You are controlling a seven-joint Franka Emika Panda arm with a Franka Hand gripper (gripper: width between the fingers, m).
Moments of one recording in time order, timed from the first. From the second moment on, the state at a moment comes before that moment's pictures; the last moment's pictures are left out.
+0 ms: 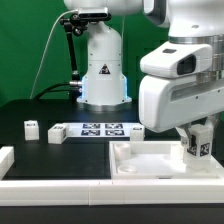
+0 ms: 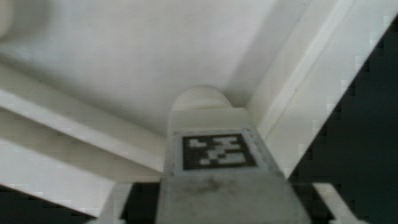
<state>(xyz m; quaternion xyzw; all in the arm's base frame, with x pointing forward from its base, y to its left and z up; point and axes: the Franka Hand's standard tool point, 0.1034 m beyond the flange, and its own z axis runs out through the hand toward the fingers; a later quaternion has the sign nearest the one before) 0.616 0.117 0.074 -0.98 -0.18 0.02 0.05</state>
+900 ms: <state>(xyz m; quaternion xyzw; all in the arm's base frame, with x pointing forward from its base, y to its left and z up) 0.623 0.117 0.073 -0.93 0.36 0.02 0.06</state>
